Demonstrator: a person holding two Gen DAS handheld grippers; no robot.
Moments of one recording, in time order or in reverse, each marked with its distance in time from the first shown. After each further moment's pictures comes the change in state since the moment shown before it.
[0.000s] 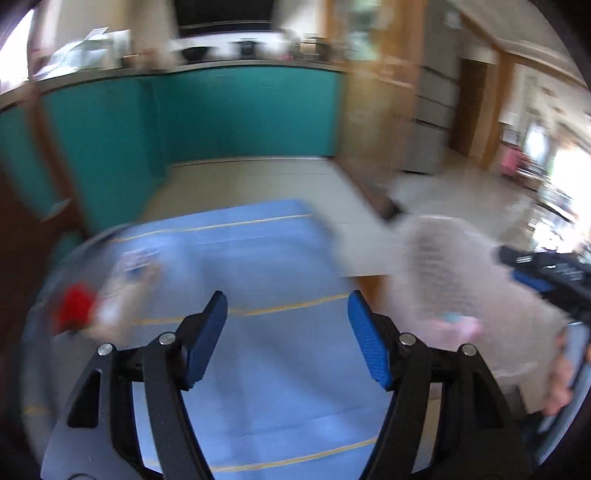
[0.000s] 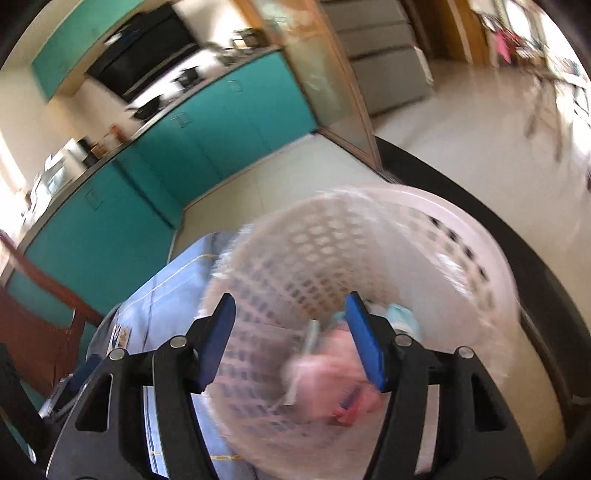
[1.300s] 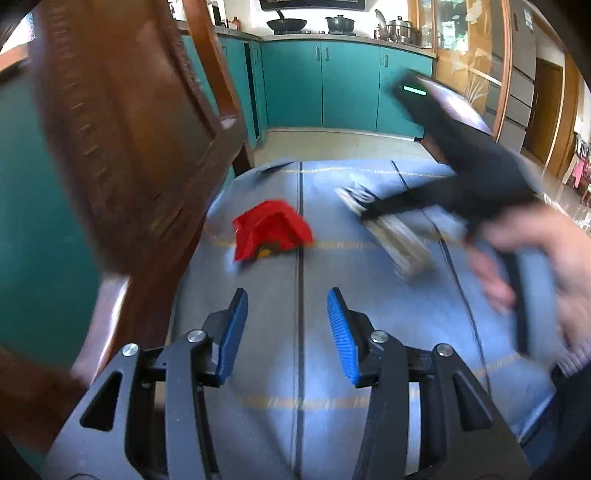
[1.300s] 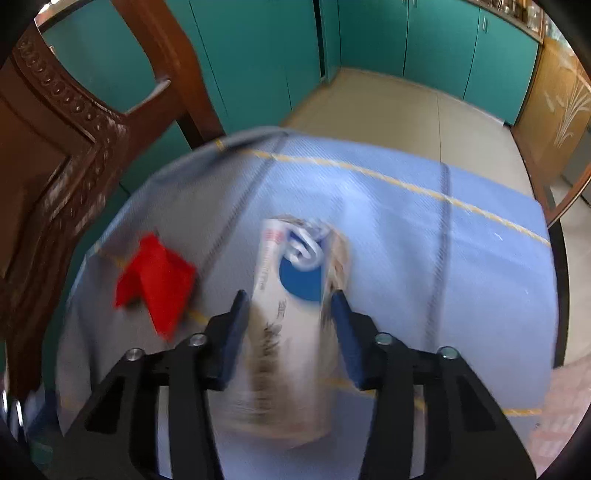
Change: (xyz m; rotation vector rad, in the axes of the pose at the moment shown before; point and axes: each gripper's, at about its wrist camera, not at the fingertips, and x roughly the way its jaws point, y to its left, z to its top) left arm -0.025 0.166 -0.040 -0.084 0.109 0.219; right arm 0.187 0.297 -0.080 -0.661 0.490 0.140
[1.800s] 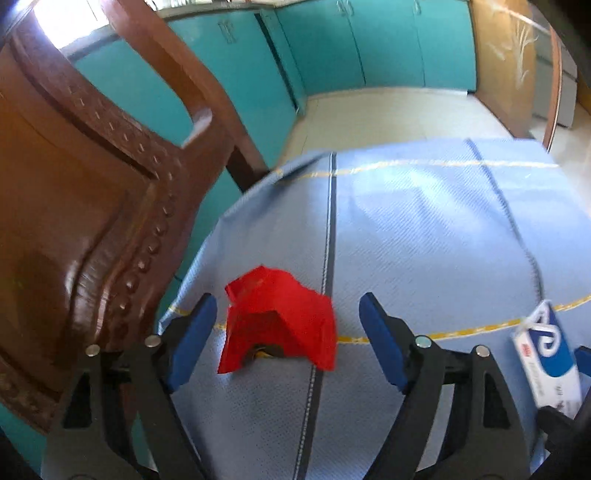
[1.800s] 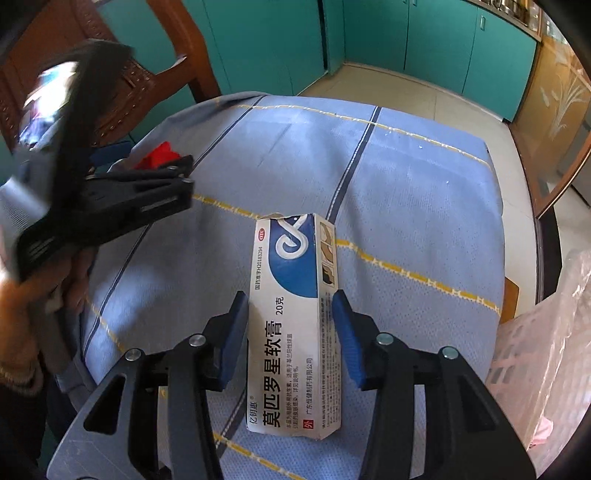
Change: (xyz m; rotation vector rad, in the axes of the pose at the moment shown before) left arm 0.115 -0.032 0.063 0.080 0.161 0.280; right arm -0.048 -0.035 -0.085 -0.042 -0.009 0.054
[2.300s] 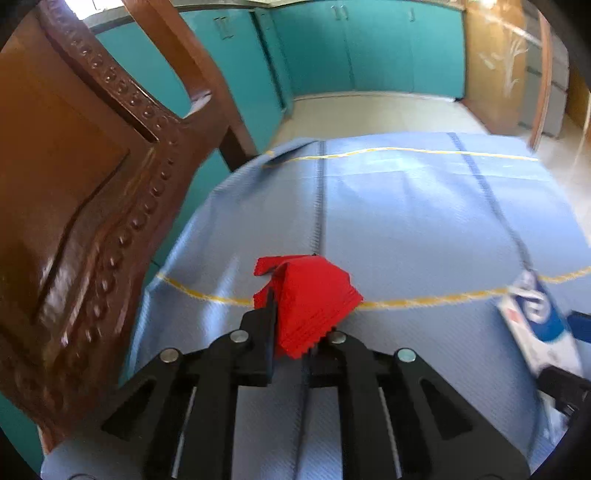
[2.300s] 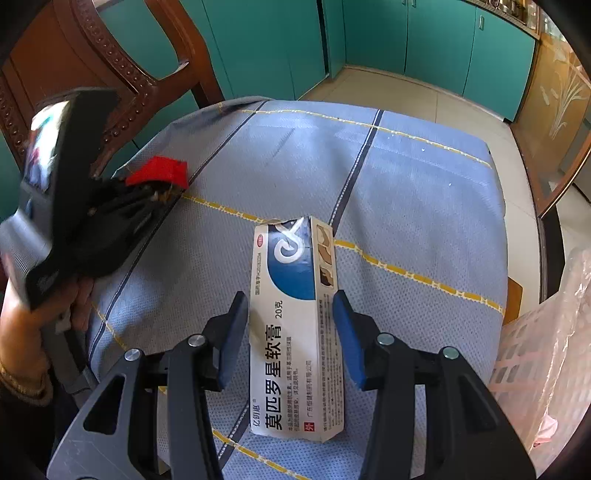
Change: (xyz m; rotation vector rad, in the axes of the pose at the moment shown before) left arm -0.015 0.009 -0.028 -0.021 -0.037 -0.111; right arm -0.001 0.003 0.003 0.007 -0.019 0.007
